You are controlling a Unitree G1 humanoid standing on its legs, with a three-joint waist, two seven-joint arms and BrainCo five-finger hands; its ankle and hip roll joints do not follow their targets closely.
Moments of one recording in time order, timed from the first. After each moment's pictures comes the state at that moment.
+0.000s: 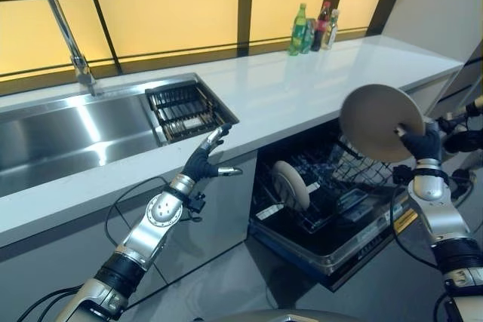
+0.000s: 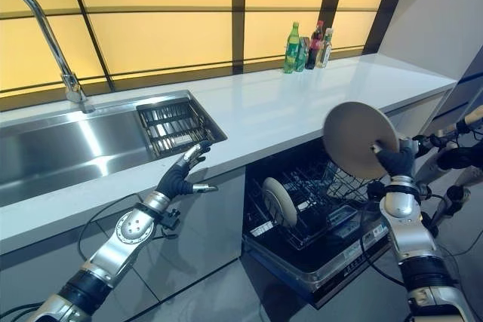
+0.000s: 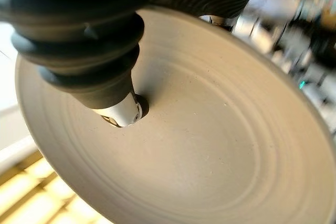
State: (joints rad) left arm -0.19 0.54 -0.41 0.15 -0.21 -0.31 0.00; right arm -0.25 -0.72 0.00 0.39 0.10 -0.02 -0.46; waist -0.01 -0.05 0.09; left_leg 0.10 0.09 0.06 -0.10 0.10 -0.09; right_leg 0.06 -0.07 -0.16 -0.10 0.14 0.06
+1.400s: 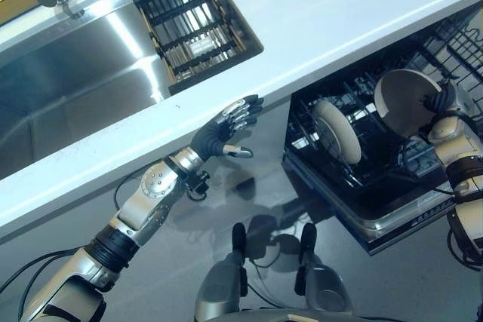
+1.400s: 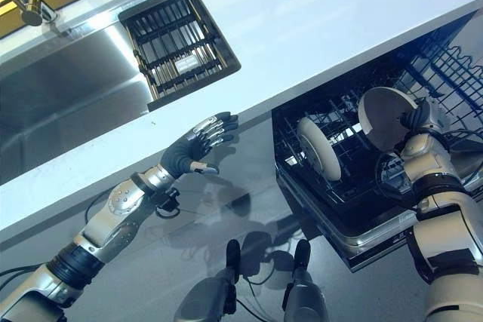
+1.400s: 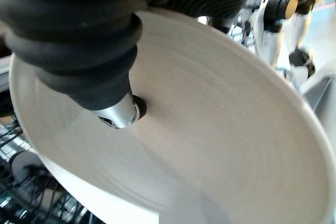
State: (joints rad) left arm -0.37 0.65 -0.50 -0.04 -0.69 -0.28 -0.25; right arm -0.93 -0.83 0.41 1.10 -0.07 0.09 -0.29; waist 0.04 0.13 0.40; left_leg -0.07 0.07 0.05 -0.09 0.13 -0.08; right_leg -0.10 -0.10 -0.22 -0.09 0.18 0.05
